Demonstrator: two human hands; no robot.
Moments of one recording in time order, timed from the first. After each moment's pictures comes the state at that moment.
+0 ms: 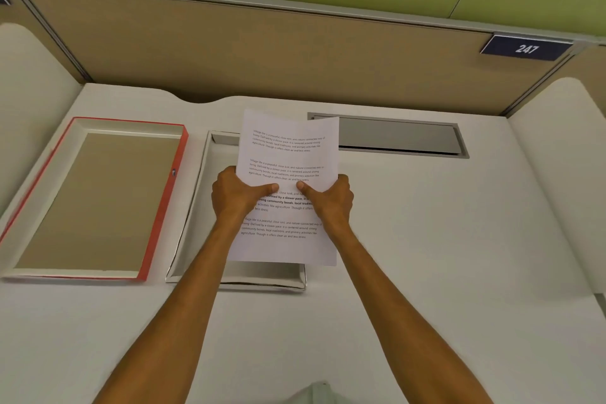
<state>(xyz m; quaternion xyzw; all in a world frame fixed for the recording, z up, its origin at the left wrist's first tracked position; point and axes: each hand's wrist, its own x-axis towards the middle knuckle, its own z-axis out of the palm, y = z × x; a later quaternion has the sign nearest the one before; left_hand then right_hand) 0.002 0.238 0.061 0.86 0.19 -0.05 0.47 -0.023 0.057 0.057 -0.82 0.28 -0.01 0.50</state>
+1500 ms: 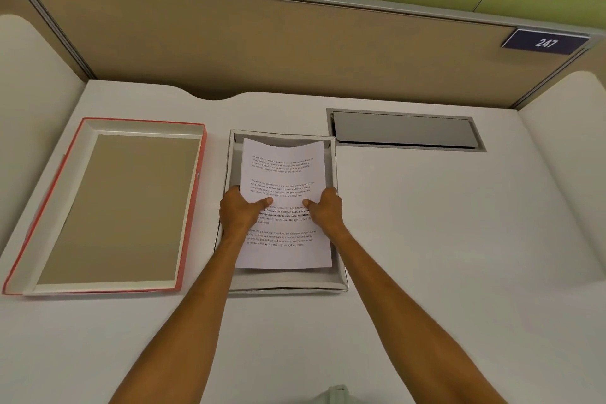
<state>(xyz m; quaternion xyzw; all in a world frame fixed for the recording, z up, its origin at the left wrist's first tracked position) 0.017 0.313 -0.018 0.84 0.21 -0.12 0.49 -0.002 0.131 0.000 -0.86 0.26 0.11 0.43</state>
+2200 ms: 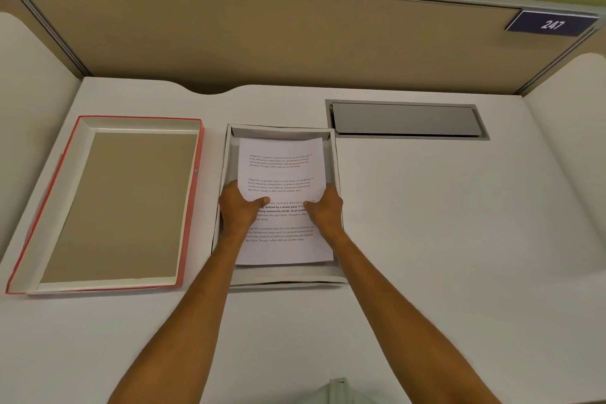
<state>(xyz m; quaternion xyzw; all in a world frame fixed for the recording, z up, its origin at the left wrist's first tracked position) 0.008 0.311 -0.017 0.84 0.17 -0.08 0.50 -0.017 0.136 -0.005 -0.82 0.29 0.06 0.49</state>
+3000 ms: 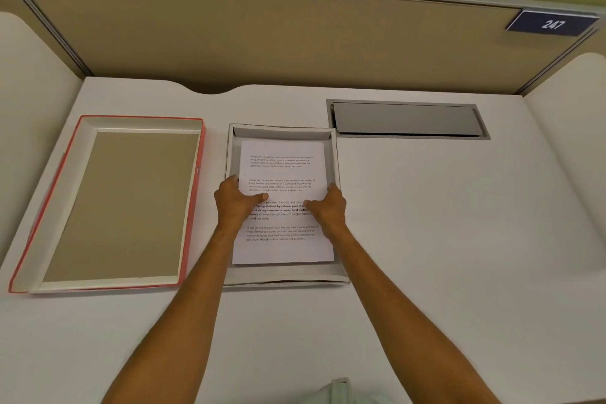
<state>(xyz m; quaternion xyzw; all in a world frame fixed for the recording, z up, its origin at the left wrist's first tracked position) 0.020 0.323 -0.002 0.86 0.16 -0.12 0.47 -0.021 0.135 0.001 -0.79 0.31 0.07 0.53</state>
